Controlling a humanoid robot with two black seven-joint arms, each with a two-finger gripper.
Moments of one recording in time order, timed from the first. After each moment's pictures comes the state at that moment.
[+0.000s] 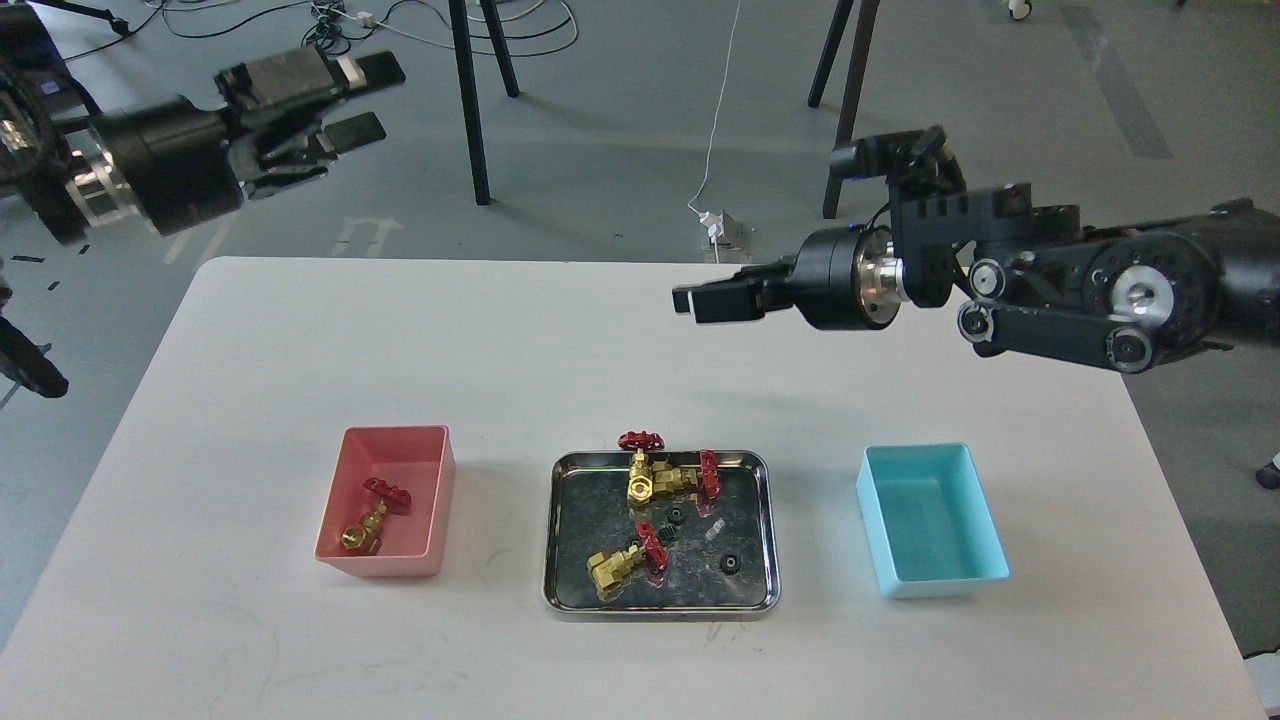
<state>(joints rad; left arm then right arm) -1.21 1.00 -0.17 -1.37 0.45 -0.33 -0.49 1.57 -0.33 -0.65 1.22 -1.00 0.09 0.28</state>
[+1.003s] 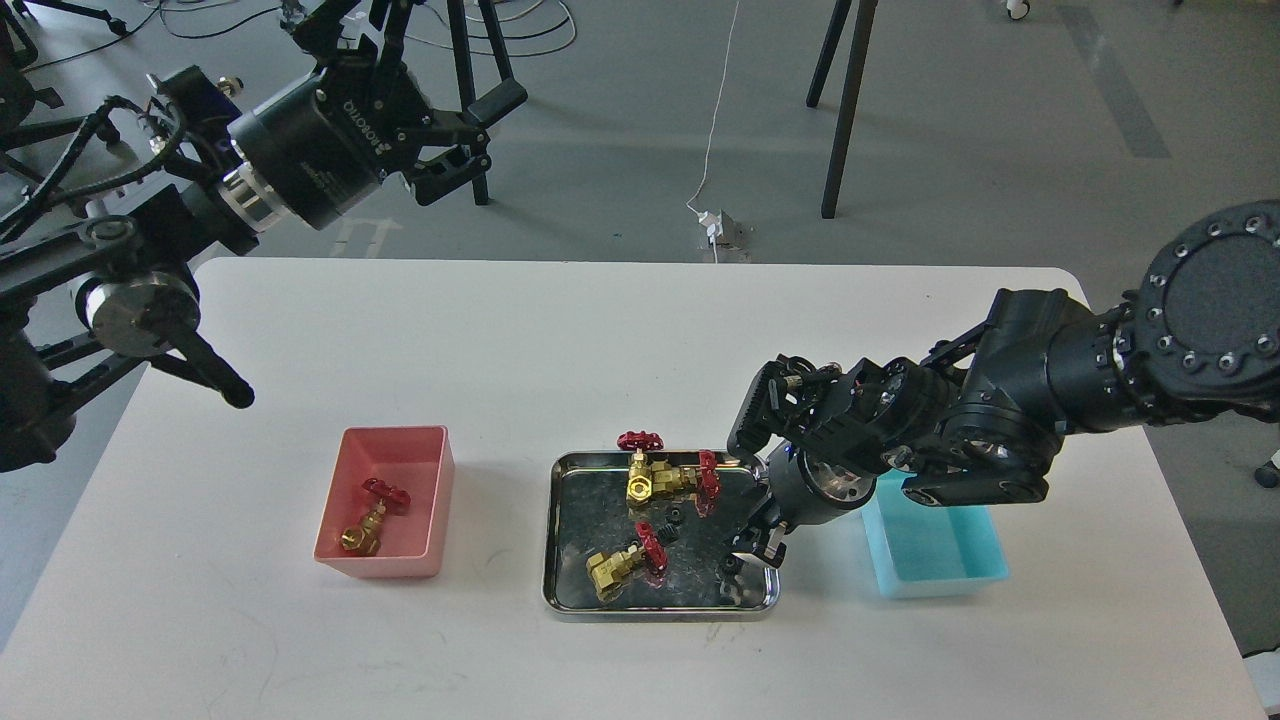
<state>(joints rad) -0.99 0.72 -0.34 -1.32 0.19 -0.42 -0.49 1.55 0.00 -1.01 1.17 -1.16 0.03 0.28</state>
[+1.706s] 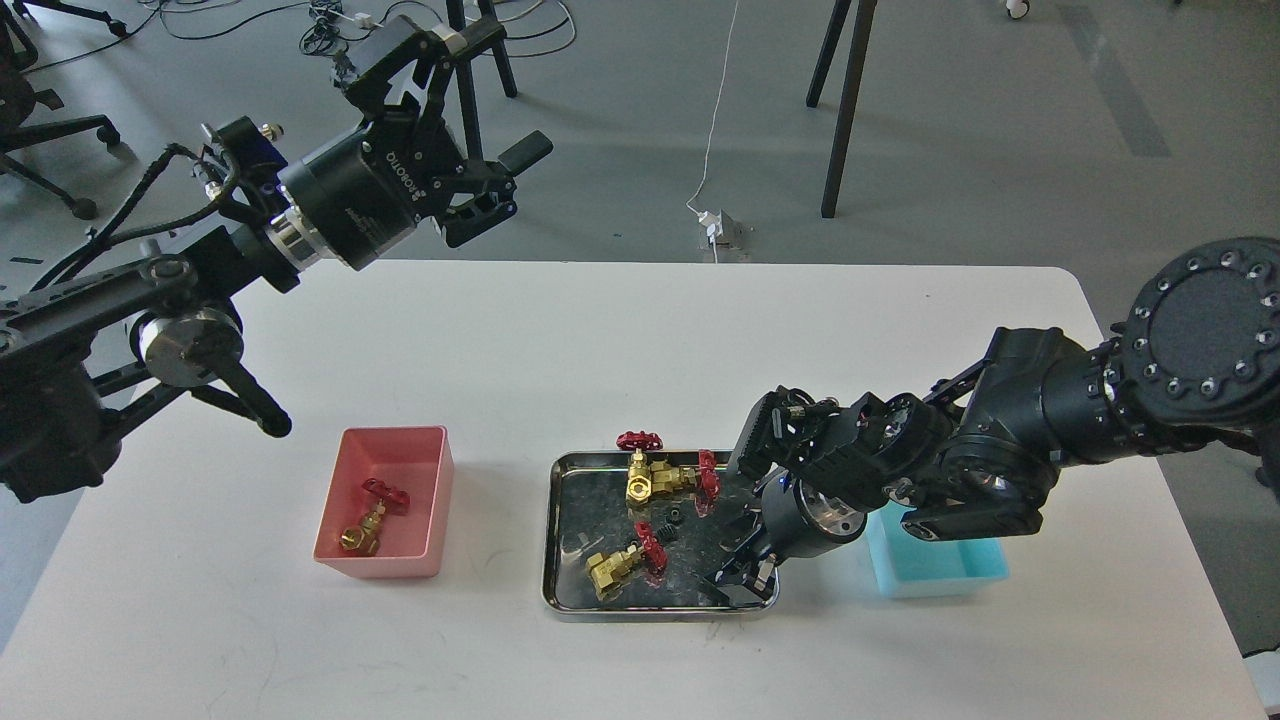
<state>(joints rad) -0.94 0.66 -0.34 -1.28 0.24 -0.42 -0.49 1.47 0.00 -1.01 1.16 -1.15 -0.04 0.31</state>
